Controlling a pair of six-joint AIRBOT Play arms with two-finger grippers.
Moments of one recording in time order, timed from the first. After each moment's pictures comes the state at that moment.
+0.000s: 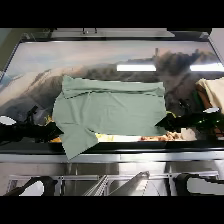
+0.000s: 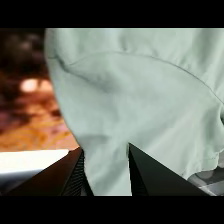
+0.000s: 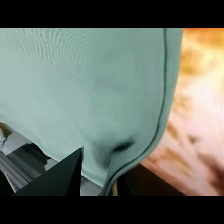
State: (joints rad) left arm 0.34 -1.21 0.55 0.96 -1.09 -1.22; right arm -0.35 -1.48 0.67 -0.68 1.18 0.97
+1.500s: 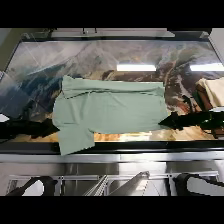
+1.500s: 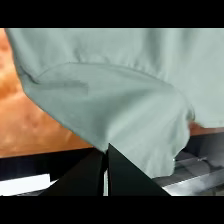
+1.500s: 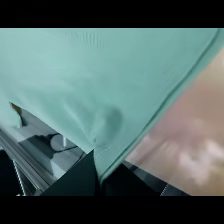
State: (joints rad) left arm 0.40 -1.12 0.63 0.92 -1.18 -1.15; right arm -0.43 -1.39 0.69 -0.63 1.29 0.87
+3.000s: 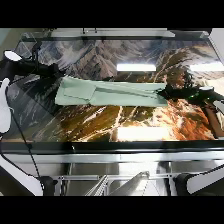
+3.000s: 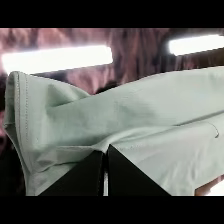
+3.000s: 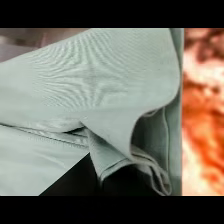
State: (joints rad) left arm 0.16 -2.01 1.93 0.86 -1.24 -1.14; right arm -0.29 -1.82 1.18 -0.39 0.90 0.82
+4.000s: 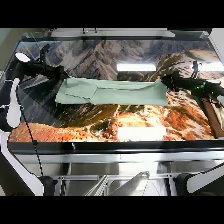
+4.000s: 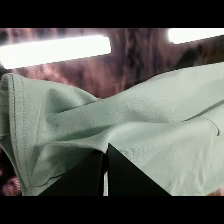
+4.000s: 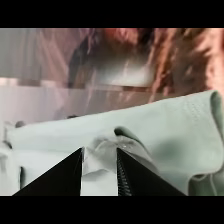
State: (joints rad) left arm 0.14 -2.12 2.02 0.87 -1.25 -1.14; right arm -0.31 -1.86 1.32 -0.21 0.95 0.89
